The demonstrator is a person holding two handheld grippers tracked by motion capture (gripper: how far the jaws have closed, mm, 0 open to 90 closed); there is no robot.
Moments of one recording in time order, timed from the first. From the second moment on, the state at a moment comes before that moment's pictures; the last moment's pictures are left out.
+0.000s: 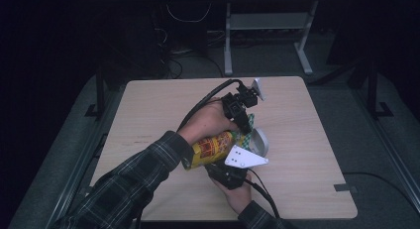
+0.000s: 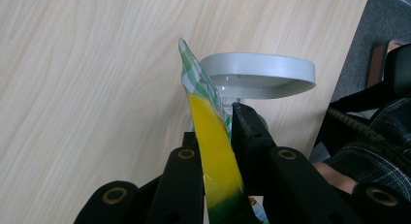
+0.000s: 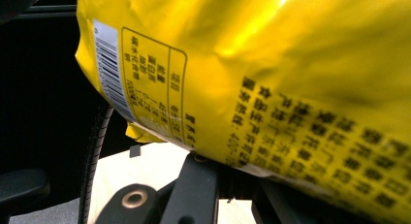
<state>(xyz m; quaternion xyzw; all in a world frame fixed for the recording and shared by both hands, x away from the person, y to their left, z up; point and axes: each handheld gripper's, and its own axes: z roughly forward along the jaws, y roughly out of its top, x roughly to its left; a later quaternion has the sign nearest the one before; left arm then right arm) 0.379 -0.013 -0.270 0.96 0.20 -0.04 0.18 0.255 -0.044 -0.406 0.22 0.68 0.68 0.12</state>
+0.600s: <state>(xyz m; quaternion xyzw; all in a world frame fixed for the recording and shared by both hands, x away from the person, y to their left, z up) 0.379 -0.013 -0.270 0.96 0.20 -0.04 0.18 0.255 -0.044 -0.405 0.22 0.68 0.68 0.12</state>
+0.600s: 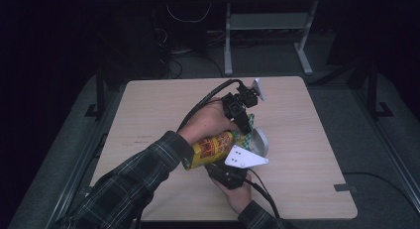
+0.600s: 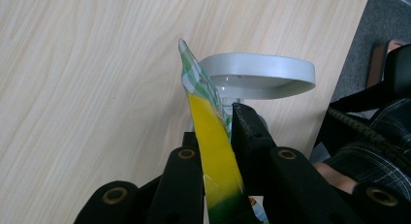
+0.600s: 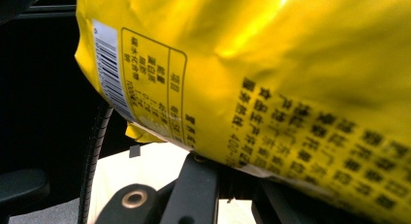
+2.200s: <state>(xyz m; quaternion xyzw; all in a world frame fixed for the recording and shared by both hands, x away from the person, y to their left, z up) 0.382 -0.018 -0.263 0.96 0.20 -0.04 0.18 0.261 -0.050 -0.401 0.22 0.68 0.69 0.12</state>
